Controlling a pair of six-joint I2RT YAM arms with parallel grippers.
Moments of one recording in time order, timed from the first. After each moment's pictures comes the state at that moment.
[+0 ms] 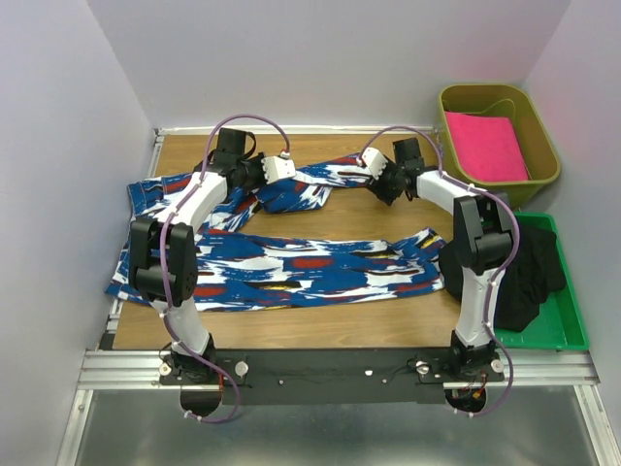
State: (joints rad) left arm -0.20 1.78 1.40 -0.40 0.39 1.12; right arm 0.25 2.08 1.47 -0.23 -0.22 -0.79
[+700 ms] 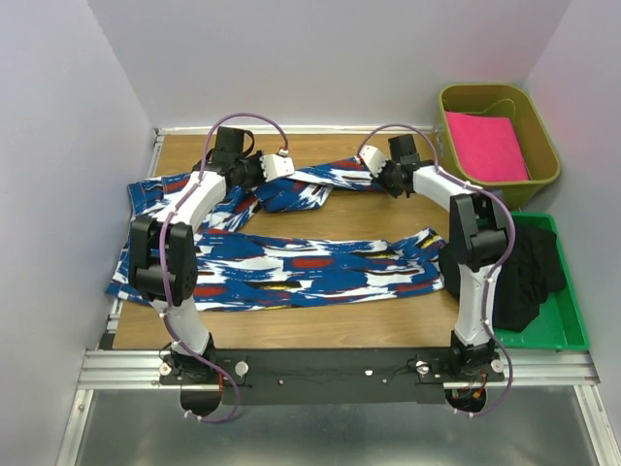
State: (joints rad) left arm -0.18 1.80 1.41 -0.39 0.39 1.11; right arm 0.26 2.15 1.57 -0.30 -0.08 -0.77
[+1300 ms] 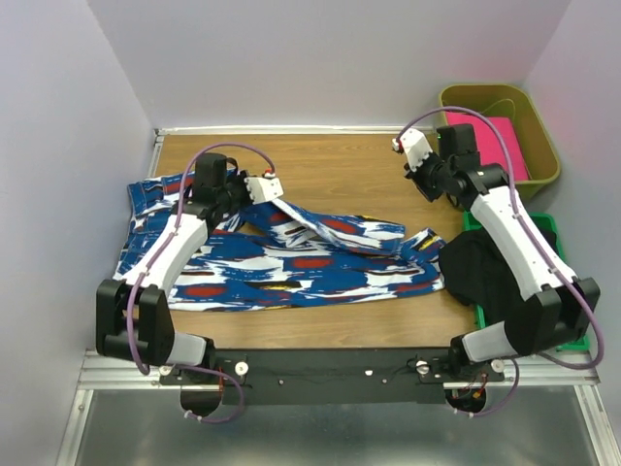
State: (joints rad) left arm -0.19 1.36 1.01 -0.25 0.31 1.08; right arm 0.26 1.43 1.41 -0.75 -0.11 -0.61
